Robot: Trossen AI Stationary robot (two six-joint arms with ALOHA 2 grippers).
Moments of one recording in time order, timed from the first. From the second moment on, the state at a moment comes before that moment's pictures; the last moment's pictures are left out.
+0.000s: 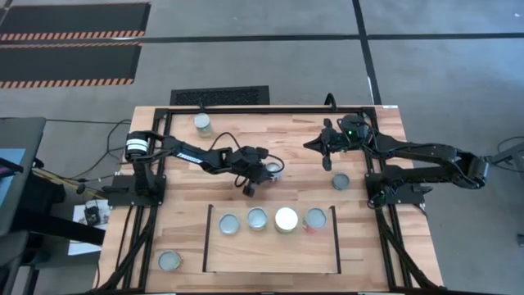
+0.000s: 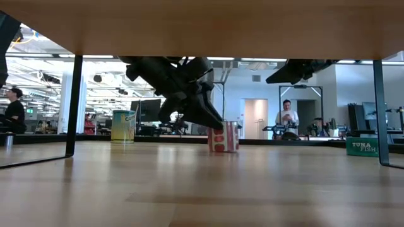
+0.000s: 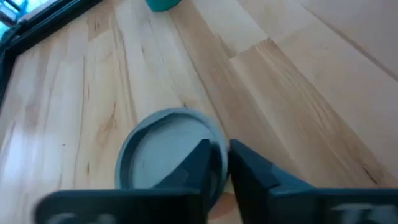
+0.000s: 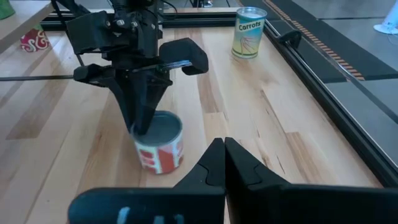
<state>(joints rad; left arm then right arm) 0.15 1.87 0.92 0.29 0.14 0.59 -0.54 1.00 0.46 0.15 -0.36 -0.19</state>
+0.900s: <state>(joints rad) -0.04 1.24 1.11 -0.38 0.15 0.39 -0.53 1.00 0.46 0.14 -0.36 -0.18</state>
